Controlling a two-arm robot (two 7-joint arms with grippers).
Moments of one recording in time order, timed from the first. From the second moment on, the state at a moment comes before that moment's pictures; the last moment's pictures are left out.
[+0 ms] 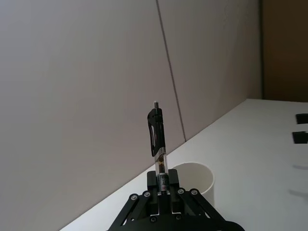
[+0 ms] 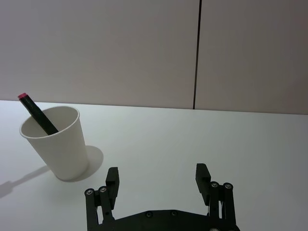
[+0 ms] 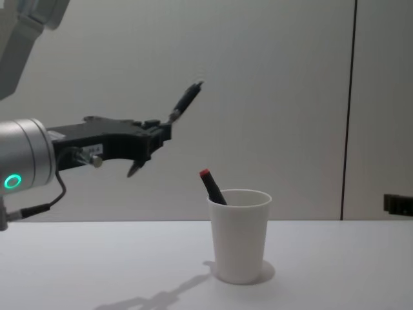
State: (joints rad) left arm -0.28 0.32 0.21 -1.58 -0.22 0.10 -0.46; right arm 0.01 0.29 -0.13 -1.80 0.34 0.39 0.03
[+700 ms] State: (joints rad) left arm -0.39 0.29 0.25 -1.44 -0.27 0.01 -0.76; right arm 0.01 0.29 -0.13 -1.80 0.34 0.39 0.03
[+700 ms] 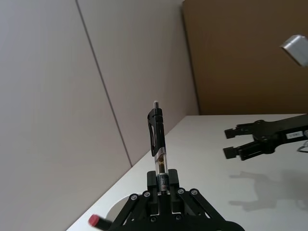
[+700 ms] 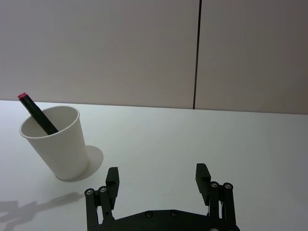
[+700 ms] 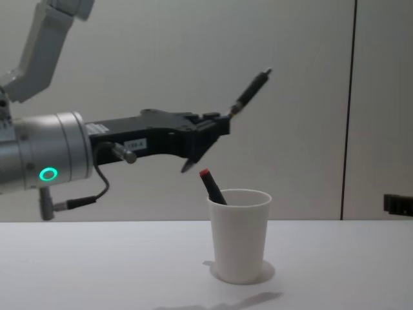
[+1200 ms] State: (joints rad) left arm -0.46 0.25 0.29 -1.36 -0.25 -0.02 -0.86; right arm 0.01 0.29 -0.13 -1.80 0.34 0.39 0.03
